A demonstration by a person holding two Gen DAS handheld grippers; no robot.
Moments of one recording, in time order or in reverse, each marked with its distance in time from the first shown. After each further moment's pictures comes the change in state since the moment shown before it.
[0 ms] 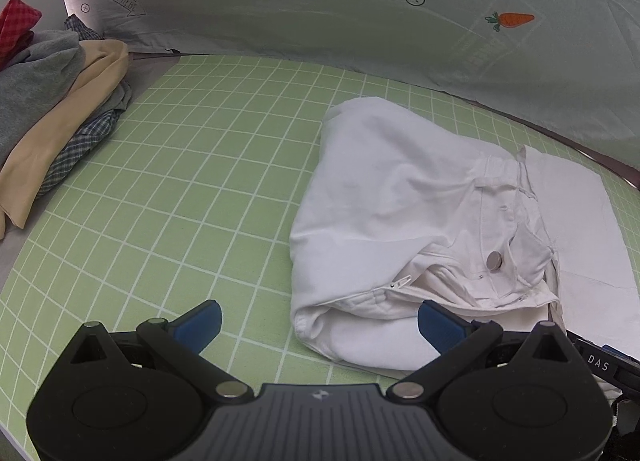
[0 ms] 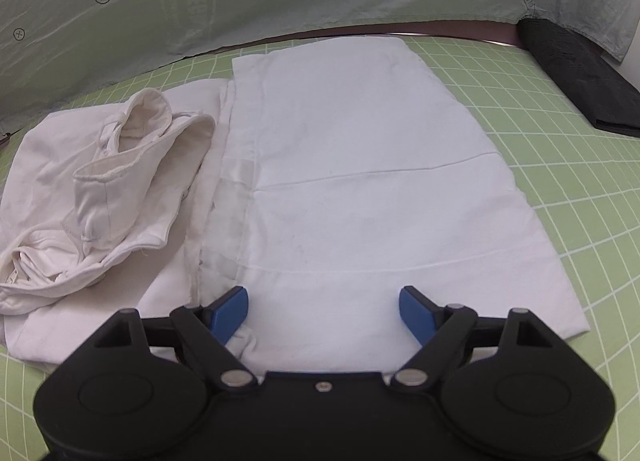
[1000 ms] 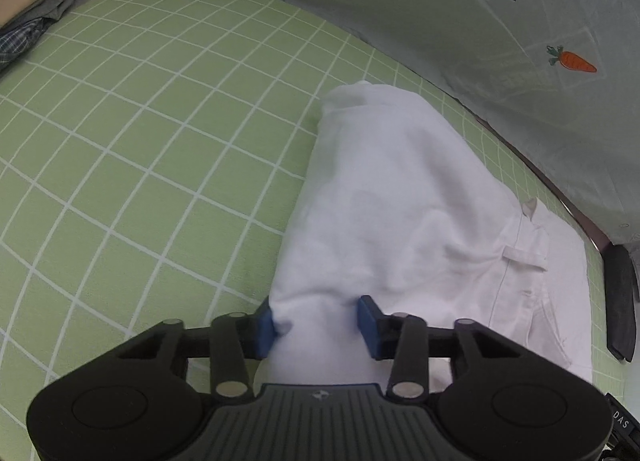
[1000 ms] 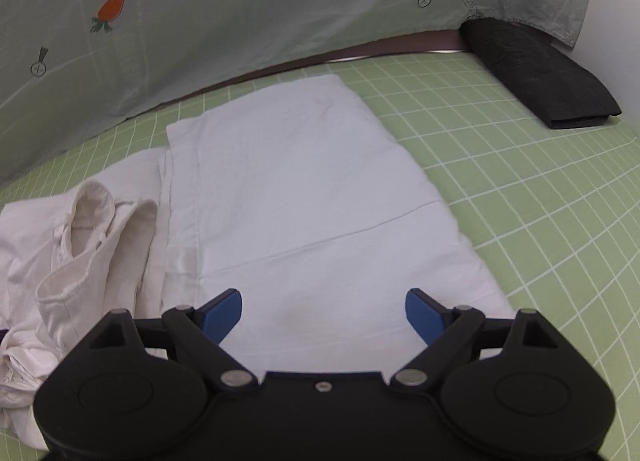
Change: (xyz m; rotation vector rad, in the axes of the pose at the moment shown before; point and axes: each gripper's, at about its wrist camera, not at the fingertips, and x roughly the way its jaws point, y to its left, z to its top) left arm 0.100 0.044 0.052 -0.199 0.128 -0.290; right arm -0.010 -0.033 0.043 0.162 -0.062 -0.087
